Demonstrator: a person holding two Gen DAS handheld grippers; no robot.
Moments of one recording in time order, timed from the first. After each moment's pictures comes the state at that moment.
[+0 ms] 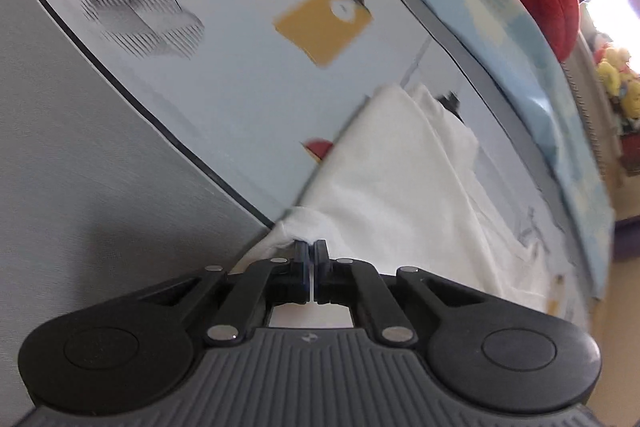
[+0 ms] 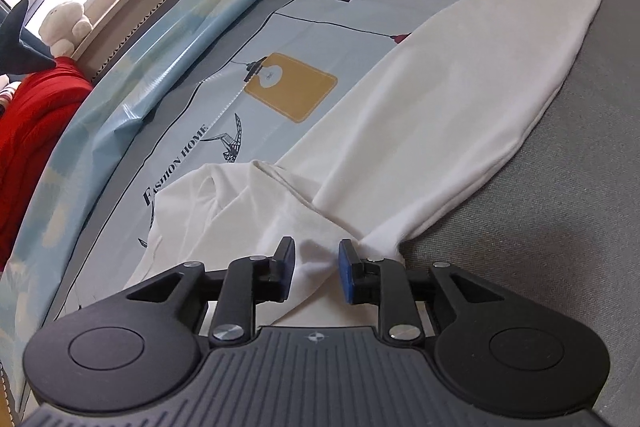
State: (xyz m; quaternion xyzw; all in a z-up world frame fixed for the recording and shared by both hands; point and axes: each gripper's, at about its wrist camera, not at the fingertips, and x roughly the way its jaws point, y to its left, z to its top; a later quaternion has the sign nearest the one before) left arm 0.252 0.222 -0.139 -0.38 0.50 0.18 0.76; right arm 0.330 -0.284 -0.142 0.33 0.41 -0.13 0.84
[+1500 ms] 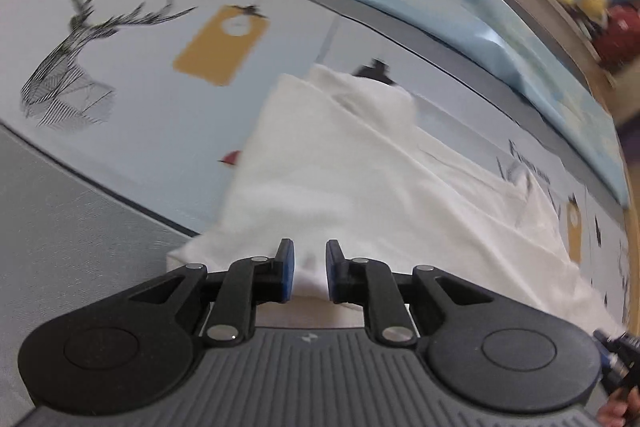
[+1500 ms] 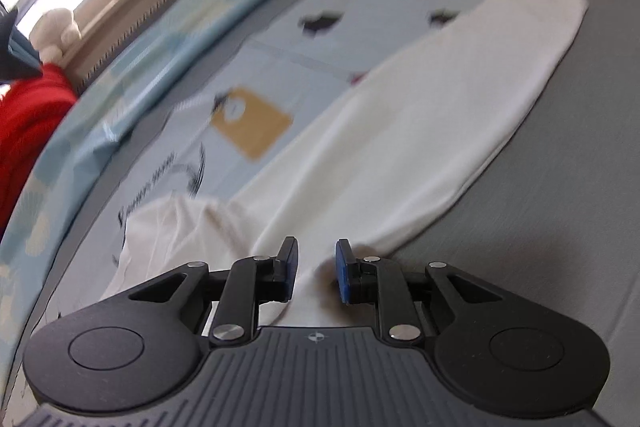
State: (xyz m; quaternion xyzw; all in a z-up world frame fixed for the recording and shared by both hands) left arm 0.290 0.162 -0.113 -0.24 0.51 0.10 0.82; right arm 0.317 -0.328 -0.123 0.30 0.40 -0.15 0.85
